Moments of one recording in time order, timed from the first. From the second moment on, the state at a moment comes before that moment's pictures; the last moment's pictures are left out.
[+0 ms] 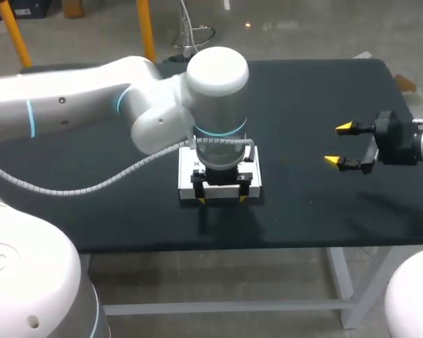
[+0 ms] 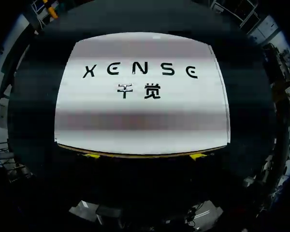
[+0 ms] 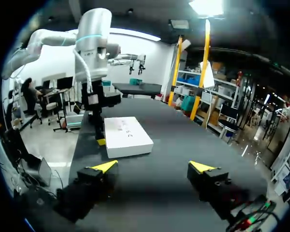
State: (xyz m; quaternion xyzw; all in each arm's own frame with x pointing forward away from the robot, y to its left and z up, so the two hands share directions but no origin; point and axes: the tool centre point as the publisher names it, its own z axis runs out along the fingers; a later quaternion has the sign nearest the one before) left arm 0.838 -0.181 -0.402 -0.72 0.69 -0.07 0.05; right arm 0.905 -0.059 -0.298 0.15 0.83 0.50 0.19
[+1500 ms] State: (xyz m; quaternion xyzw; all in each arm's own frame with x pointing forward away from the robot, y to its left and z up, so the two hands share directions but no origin) left arm 1.035 -0.160 -0.397 -0.74 0.67 -0.07 0.06; right arm 0.905 -0.059 -0.300 0.14 0.83 0.50 0.19
